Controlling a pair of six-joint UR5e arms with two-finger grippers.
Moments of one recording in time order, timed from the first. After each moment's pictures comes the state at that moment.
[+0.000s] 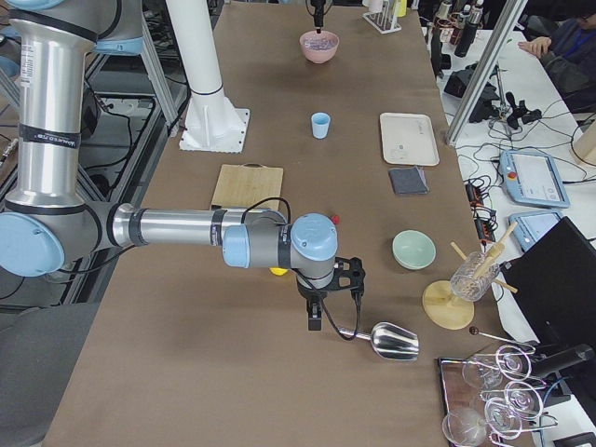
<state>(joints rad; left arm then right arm) -1.05 -1.33 -1.91 -2.11 -2.18 -0.66 1.61 -1.72 1.74 -1.55 2.32 -0.03</state>
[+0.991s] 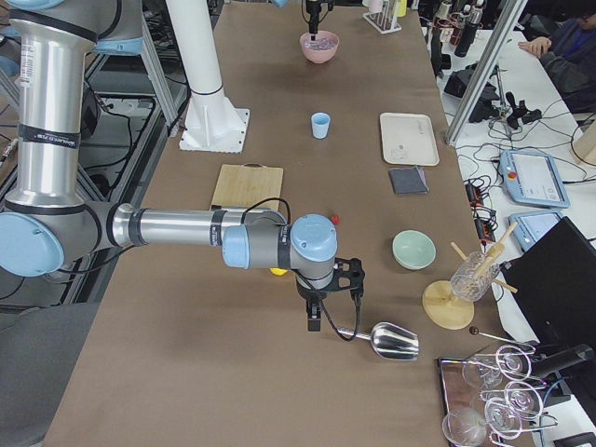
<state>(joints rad) -0.97 -1.32 -1.92 -2.11 -2.17 -0.69 1.61 -1.72 1.74 -1.55 2.32 -0.03</state>
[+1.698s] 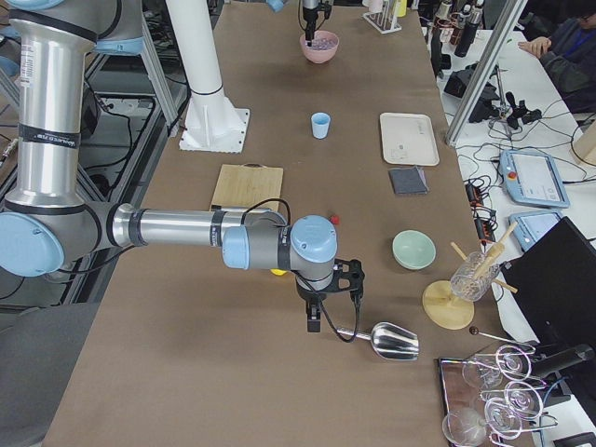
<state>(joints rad) -0.88 -1.31 -1.90 -2.11 -2.11 -0.73 1.61 -1.72 1.73 -1.55 2.32 -0.03</state>
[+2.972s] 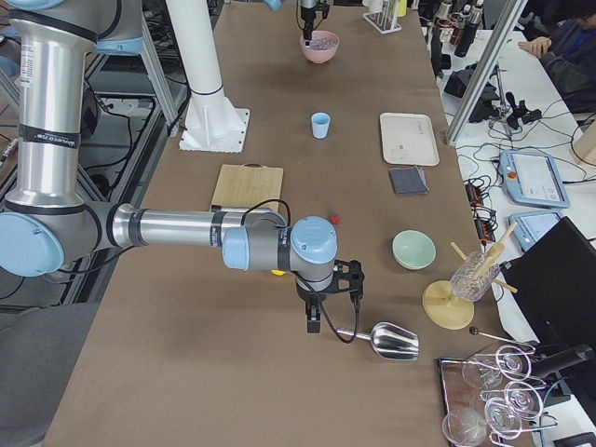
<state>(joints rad) -0.87 -1.29 -1.93 -2.11 -2.11 -0.73 1.61 -1.72 1.73 -1.55 2.32 -0.03</state>
